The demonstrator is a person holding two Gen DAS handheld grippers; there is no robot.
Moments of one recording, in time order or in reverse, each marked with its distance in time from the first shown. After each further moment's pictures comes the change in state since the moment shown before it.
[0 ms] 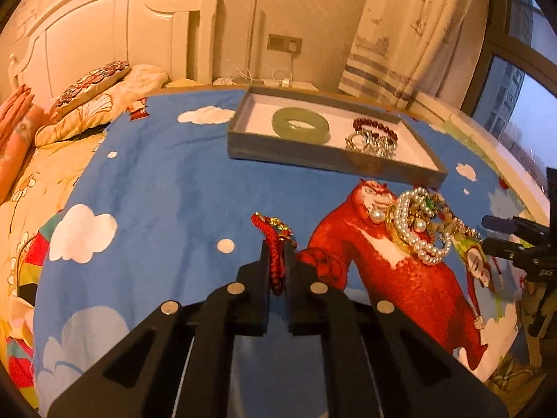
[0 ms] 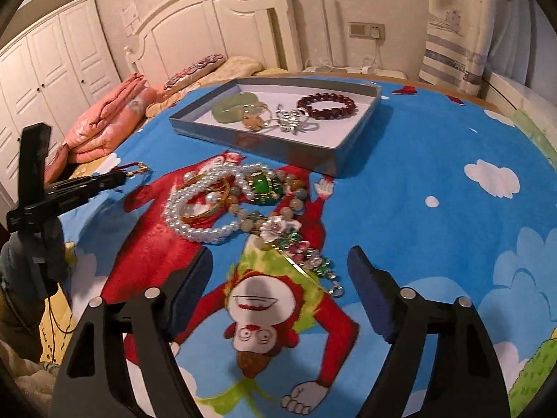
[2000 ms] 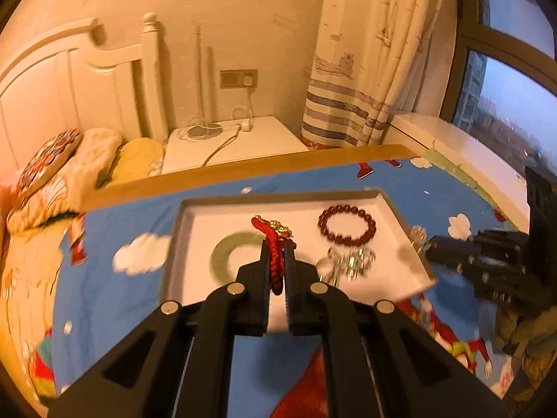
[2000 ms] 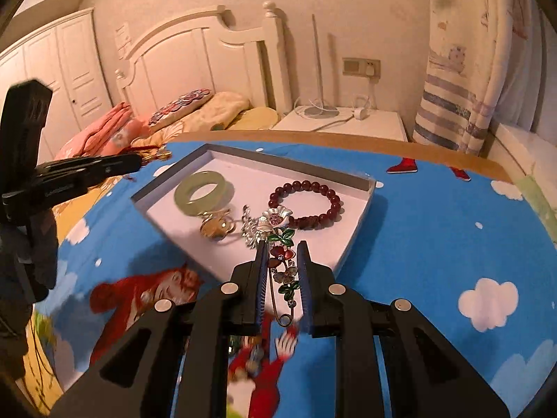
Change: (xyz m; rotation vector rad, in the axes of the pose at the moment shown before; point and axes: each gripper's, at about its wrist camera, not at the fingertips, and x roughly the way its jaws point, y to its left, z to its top) left arm 0.070 -0.069 0.157 0.194 -0.057 -0.068; right arm 0.046 -0.027 0.110 -0.003 -0.118 -0.039
